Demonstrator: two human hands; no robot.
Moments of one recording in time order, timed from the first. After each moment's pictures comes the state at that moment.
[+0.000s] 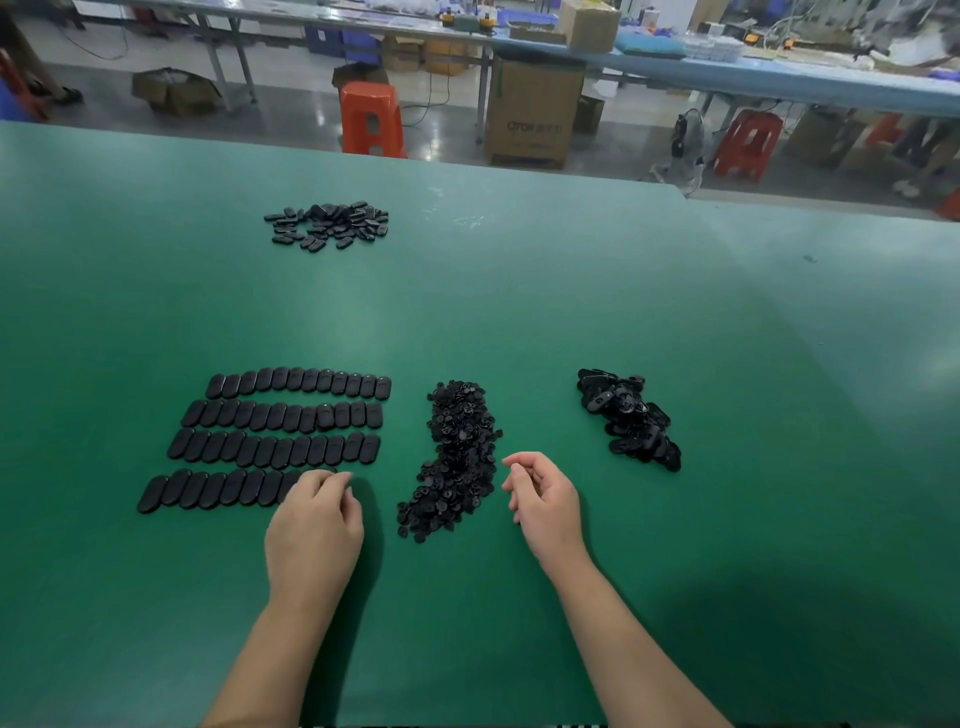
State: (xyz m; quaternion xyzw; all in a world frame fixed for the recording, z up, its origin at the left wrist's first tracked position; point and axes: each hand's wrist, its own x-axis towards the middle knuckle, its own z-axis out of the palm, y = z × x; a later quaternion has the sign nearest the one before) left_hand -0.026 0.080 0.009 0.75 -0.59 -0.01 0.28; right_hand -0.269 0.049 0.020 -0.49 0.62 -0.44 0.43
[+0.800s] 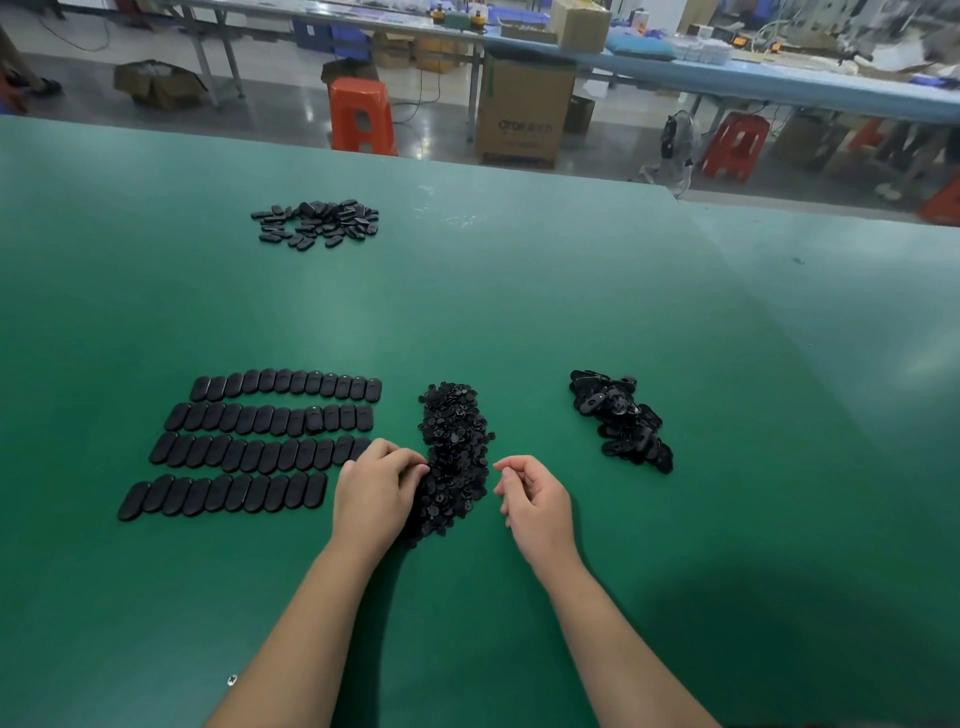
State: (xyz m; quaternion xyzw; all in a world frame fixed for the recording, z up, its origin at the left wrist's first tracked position) left_hand -0.069 0.023 0.003 0.68 -0.66 -0.15 0.29; right_hand -0.268 0.048 0.014 -0.49 0.62 -0.44 0.42
